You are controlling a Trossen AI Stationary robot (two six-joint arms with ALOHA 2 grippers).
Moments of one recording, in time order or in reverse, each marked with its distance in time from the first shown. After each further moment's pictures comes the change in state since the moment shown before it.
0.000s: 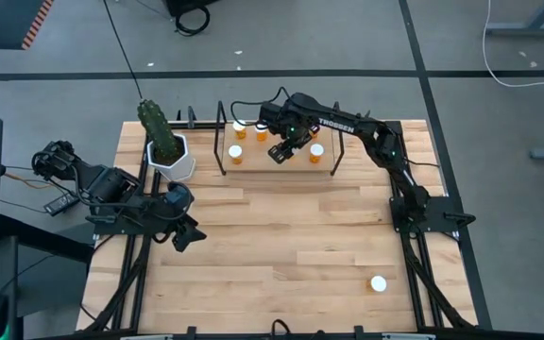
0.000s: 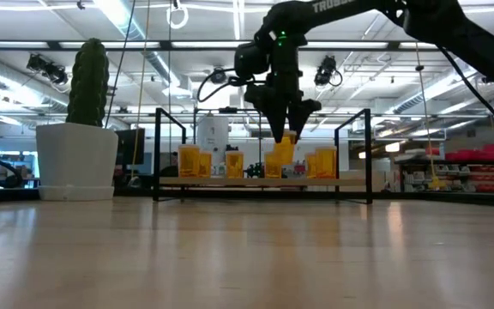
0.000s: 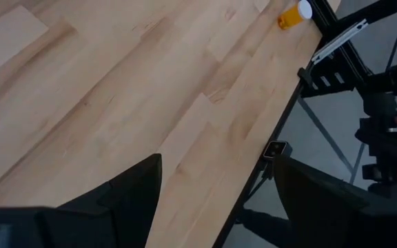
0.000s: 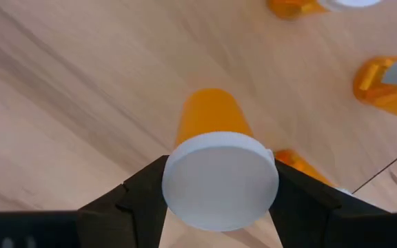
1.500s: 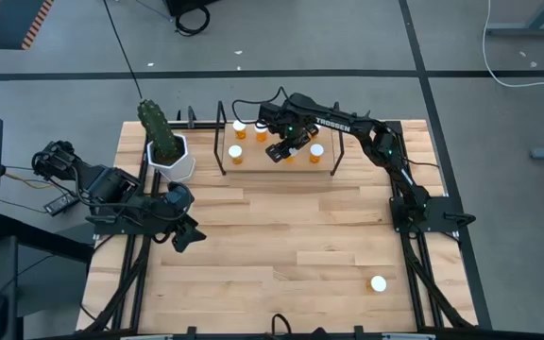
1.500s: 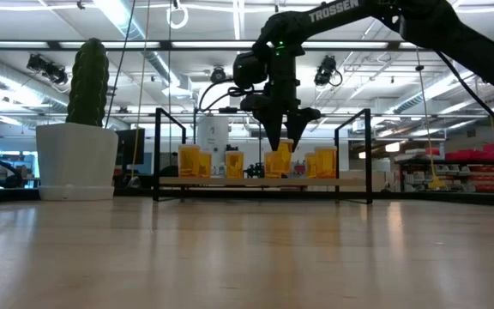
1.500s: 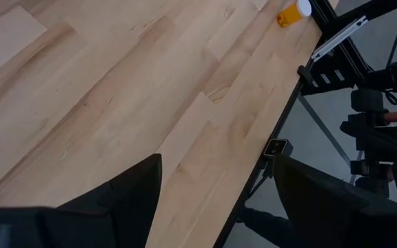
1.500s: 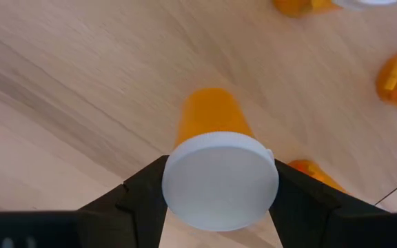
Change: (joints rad) left arm -0.002 0.000 0.000 0.000 0.003 0.011; right arm -0.022 0.034 -0.003 0.031 -0.037 0.056
